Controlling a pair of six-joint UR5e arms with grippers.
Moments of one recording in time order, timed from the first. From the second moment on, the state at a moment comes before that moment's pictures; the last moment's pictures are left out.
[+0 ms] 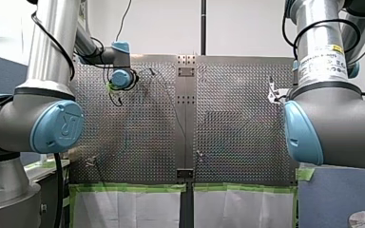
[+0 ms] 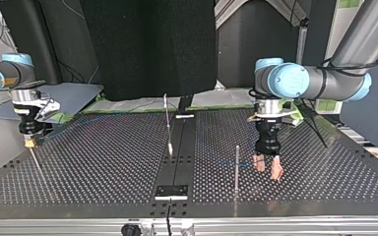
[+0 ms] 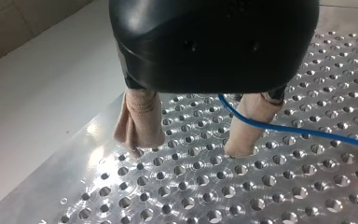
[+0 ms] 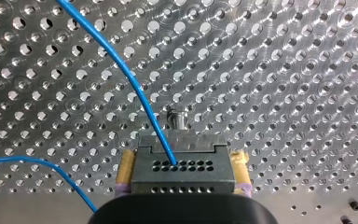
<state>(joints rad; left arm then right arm) -0.12 -1.75 -1.75 -2.56 -1.70 -2.11 1.54 -1.05 1.47 -0.48 1.24 1.57</state>
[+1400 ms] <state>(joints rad) -0.12 -1.75 -1.75 -2.56 -1.70 -2.10 1.54 -1.05 1.46 -0.48 1.24 1.57</state>
